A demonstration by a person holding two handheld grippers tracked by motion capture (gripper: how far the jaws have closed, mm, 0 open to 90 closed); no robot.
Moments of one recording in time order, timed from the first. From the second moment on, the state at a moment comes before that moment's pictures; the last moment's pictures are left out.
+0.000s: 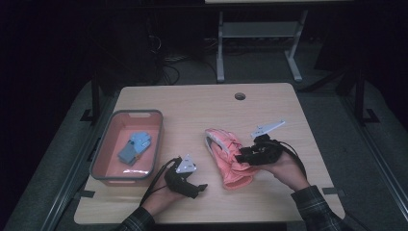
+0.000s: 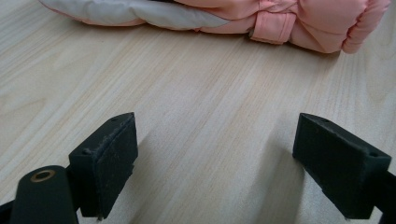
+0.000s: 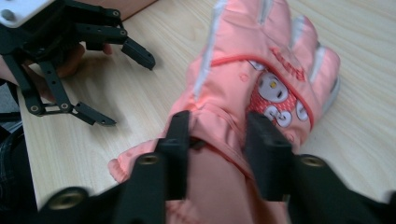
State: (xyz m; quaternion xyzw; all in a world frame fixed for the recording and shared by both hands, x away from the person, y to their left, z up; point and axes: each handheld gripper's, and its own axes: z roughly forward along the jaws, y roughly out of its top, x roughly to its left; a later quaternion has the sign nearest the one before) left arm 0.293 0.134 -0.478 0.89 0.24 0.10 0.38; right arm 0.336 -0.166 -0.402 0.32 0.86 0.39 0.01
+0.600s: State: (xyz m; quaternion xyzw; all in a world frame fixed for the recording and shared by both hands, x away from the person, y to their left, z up) left arm 0.294 0.129 -0.470 0.89 0.24 0.11 0.37; right arm 0.327 -0.152 -0.364 0.28 0.87 0.41 0.07
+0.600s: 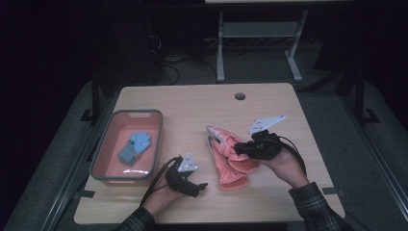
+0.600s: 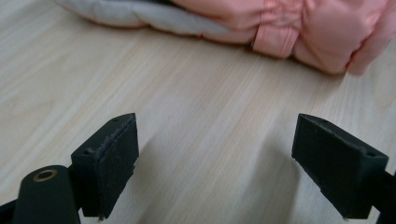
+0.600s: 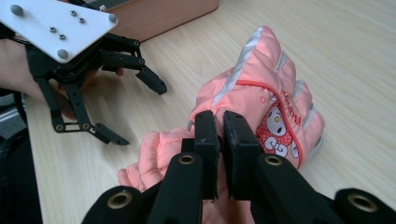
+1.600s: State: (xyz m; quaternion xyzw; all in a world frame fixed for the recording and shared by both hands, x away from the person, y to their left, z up) left arm 0.303 0.117 -0.451 0.88 0.26 0.08 0.39; right arm 0.329 -0.156 -0.364 0.29 0.85 0.43 0.09
